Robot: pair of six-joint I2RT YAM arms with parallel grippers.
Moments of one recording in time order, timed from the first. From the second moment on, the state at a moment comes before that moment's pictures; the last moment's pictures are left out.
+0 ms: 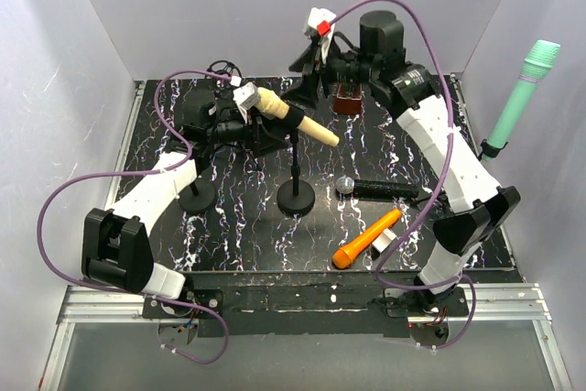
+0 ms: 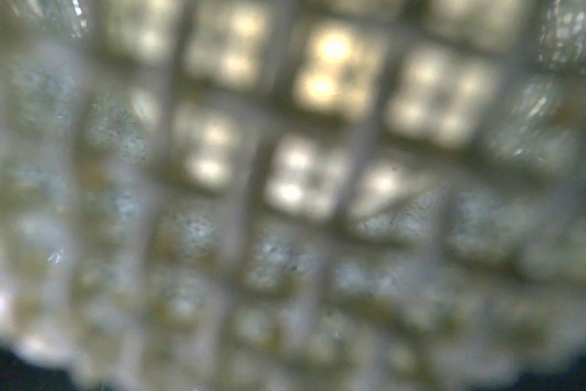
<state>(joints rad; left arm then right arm) -0.31 1.44 1.09 0.15 0.99 -0.01 0.58 1.70 2.01 -0.57 -0.75 -0.27</state>
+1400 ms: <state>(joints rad) -0.32 1.52 1.16 0.18 1.11 -0.01 0.56 1.79 2.03 -0.66 -0.94 -0.26</state>
